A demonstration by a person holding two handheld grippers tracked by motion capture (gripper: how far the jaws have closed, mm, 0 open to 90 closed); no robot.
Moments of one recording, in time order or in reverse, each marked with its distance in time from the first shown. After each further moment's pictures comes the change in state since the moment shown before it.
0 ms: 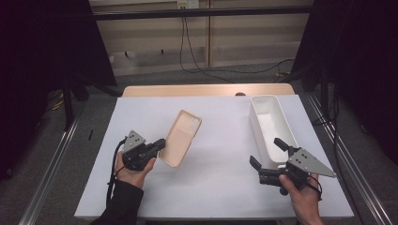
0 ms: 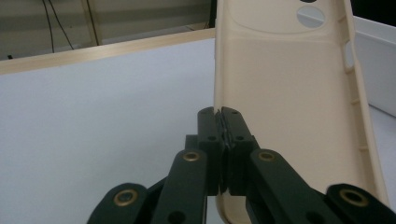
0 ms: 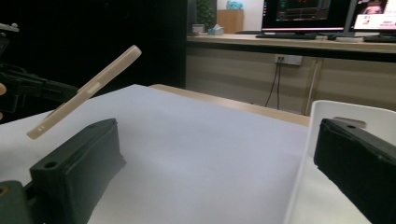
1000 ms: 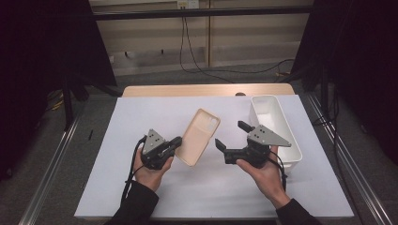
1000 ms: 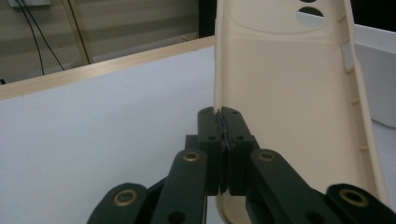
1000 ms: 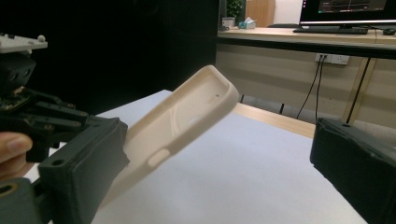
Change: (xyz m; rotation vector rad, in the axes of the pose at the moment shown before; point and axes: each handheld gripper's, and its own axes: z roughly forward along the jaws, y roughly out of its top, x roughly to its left) left arm -0.038 0.009 0.028 -0.039 -0.007 0.078; right arm 0.036 0.031 0.085 0.033 0.109 0.011
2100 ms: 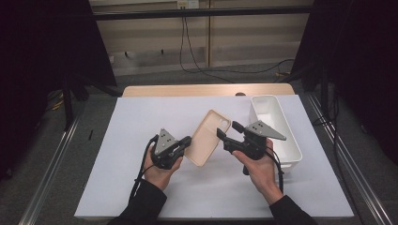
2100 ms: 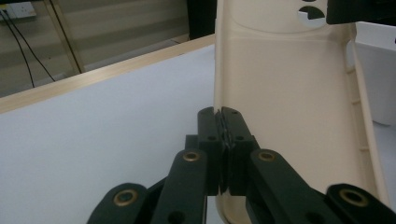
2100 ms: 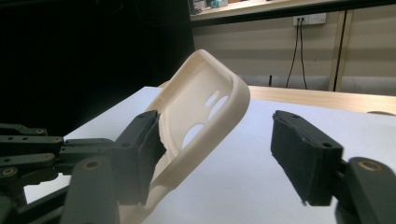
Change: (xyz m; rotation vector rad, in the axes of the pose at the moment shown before) left arm -0.013 0.003 0.018 0.010 -0.029 0.048; right arm -0.008 -0.009 0.018 0.063 -0.098 0.187
